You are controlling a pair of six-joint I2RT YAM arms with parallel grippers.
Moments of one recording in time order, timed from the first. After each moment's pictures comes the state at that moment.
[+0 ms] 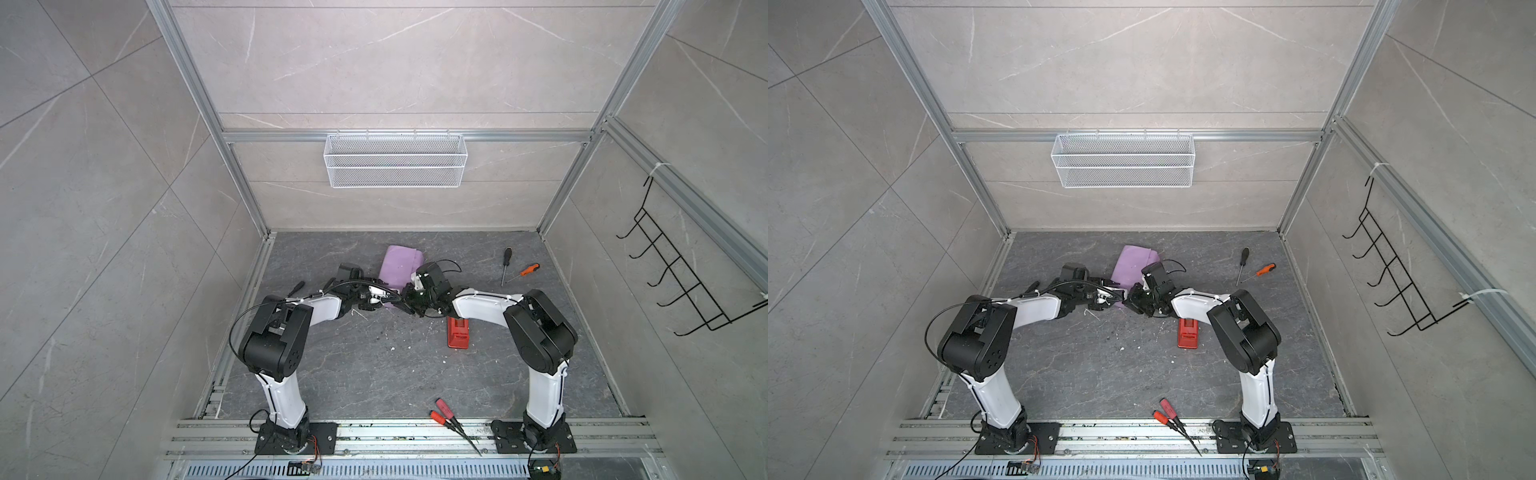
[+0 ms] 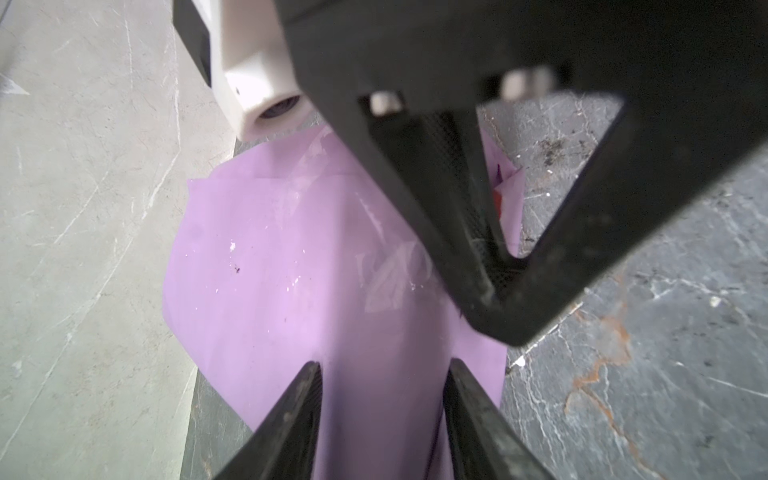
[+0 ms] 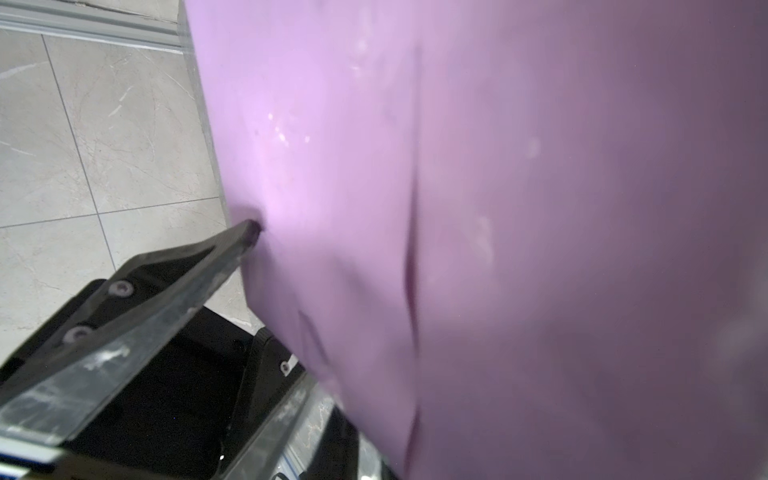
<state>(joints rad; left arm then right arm) -0.38 1.82 0.95 0.17 0.50 1.28 0.63 1.97 1.20 0.03 -0.42 1.11</state>
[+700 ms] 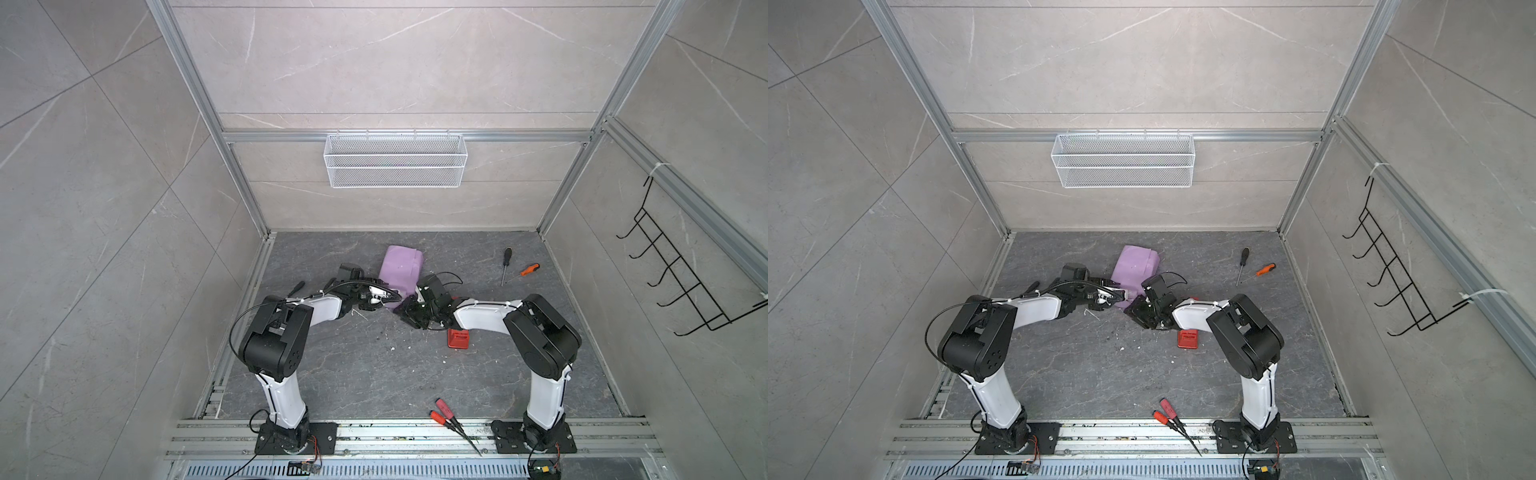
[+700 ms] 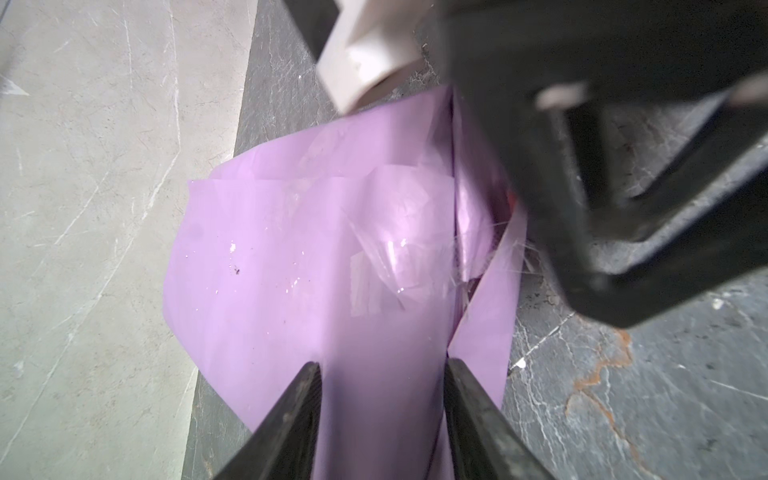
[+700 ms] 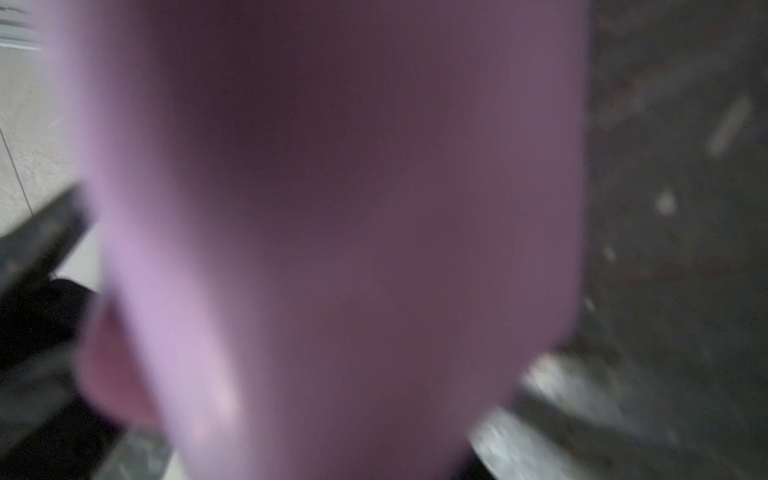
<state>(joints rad) -0.38 1.82 0.95 0.17 0.50 1.28 0.67 1.90 1.02 0.07 -0.34 1.15</state>
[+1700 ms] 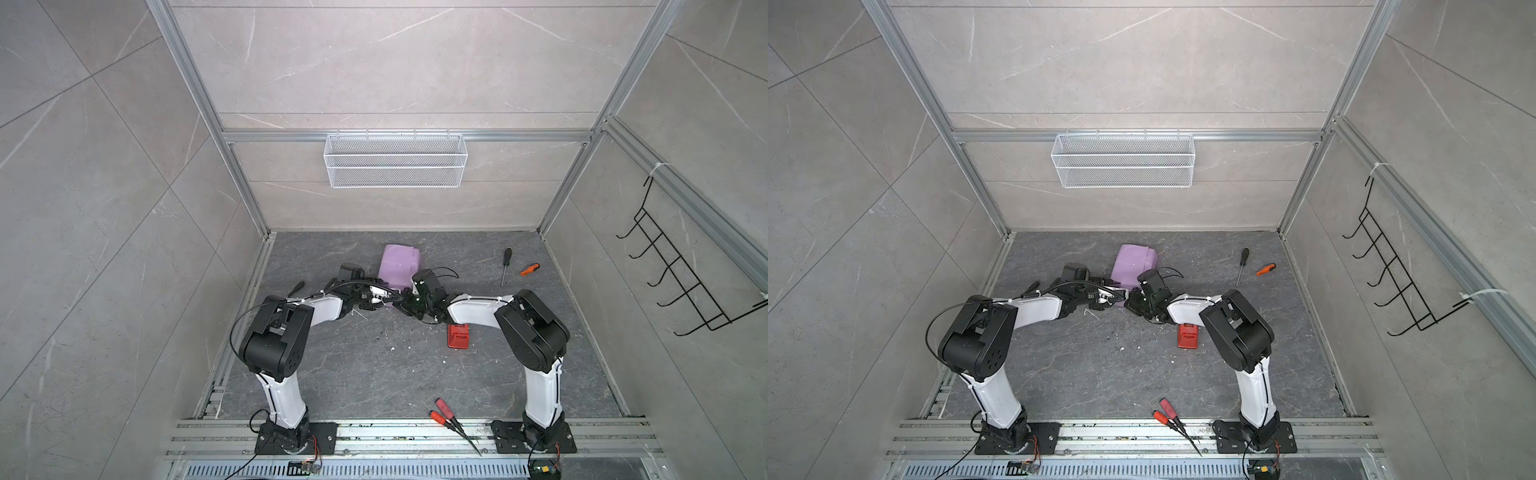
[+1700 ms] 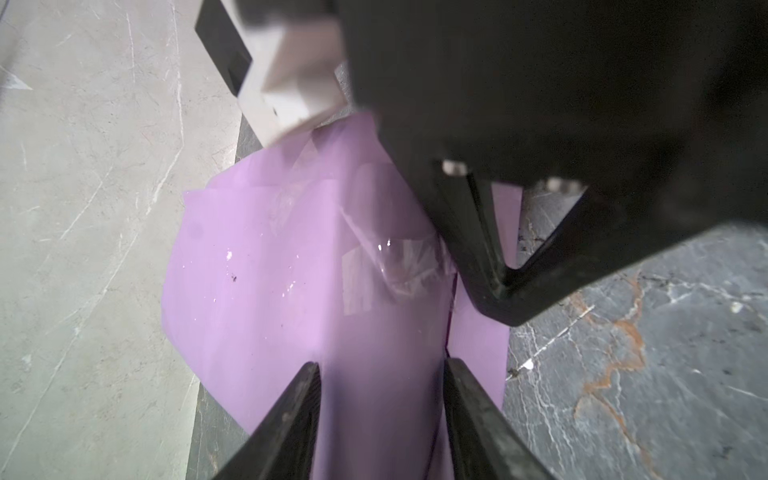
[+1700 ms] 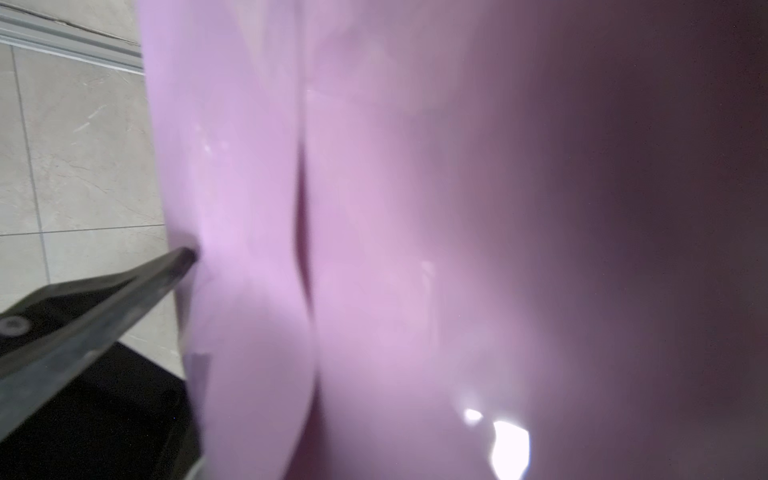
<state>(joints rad) -0.39 1.82 0.95 0.18 0.47 1.27 0.66 2.02 1.16 0.13 -0.25 1.04</state>
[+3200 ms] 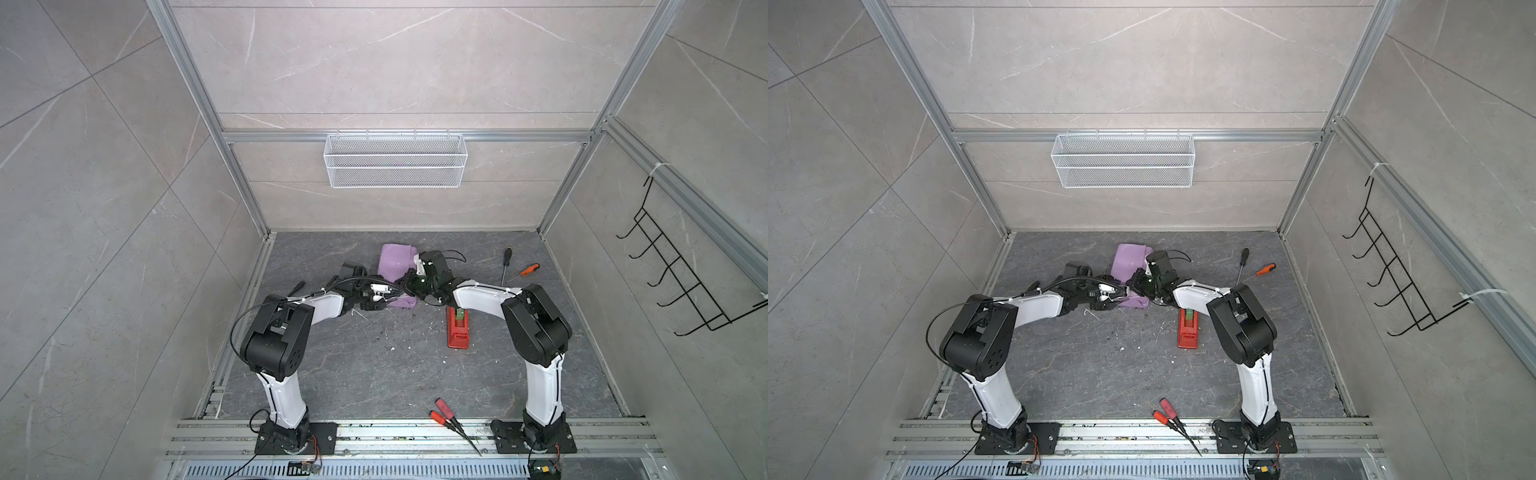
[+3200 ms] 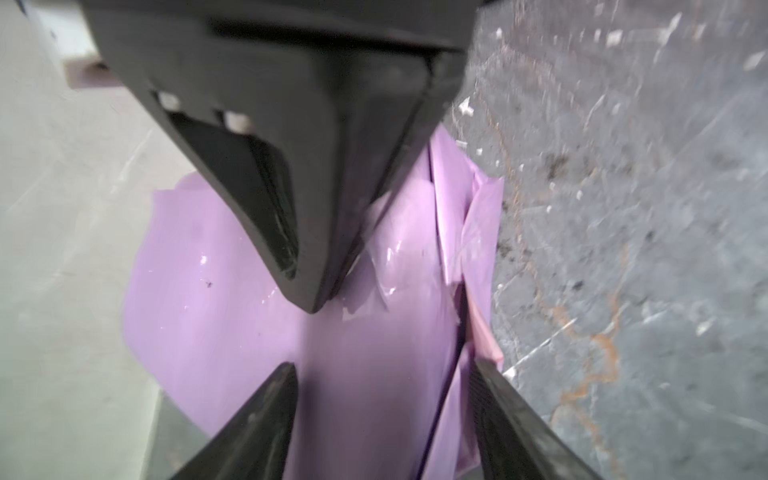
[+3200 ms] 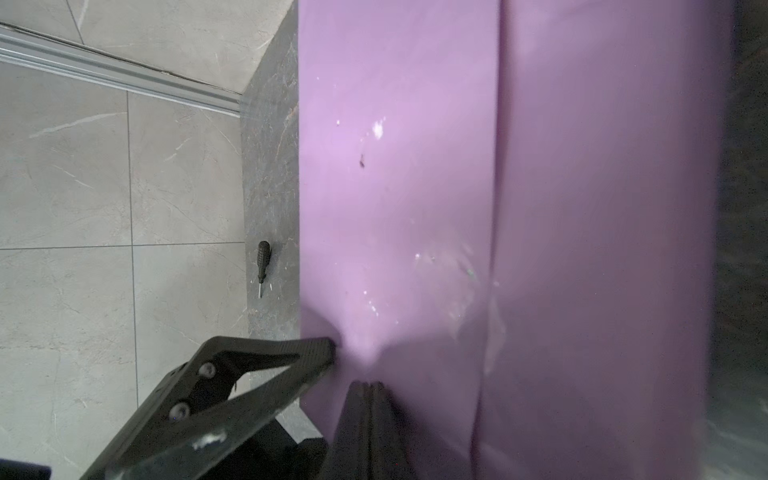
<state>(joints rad) -0.39 1.83 1.04 0.02 0.48 1.15 0.55 2.02 1.32 0.04 -0.37 0.96</state>
